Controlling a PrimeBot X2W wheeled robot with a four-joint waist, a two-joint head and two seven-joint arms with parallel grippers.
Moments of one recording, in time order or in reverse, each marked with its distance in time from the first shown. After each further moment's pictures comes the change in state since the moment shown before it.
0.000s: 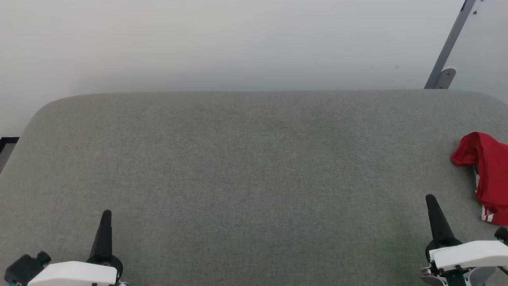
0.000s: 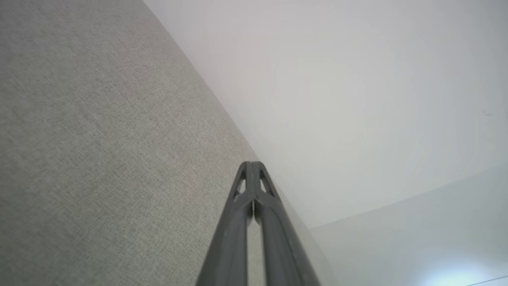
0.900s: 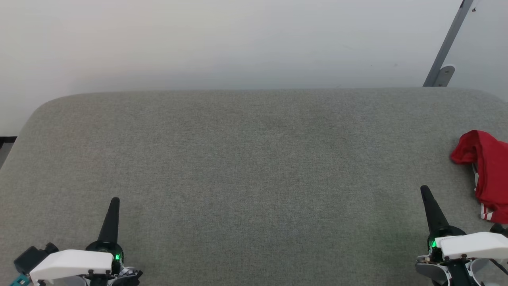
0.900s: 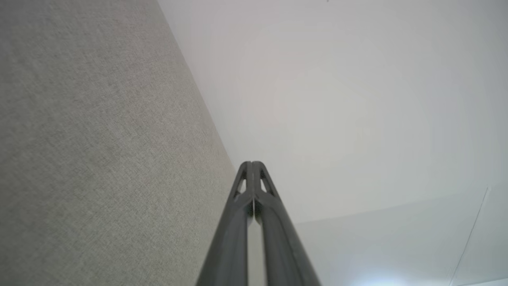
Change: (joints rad) left arm -0.060 -0.029 0.006 0.023 -0.220 0.000 0.069; right arm -0.043 0.034 -0.021 0.007 0.233 0.000 0.065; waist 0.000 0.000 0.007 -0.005
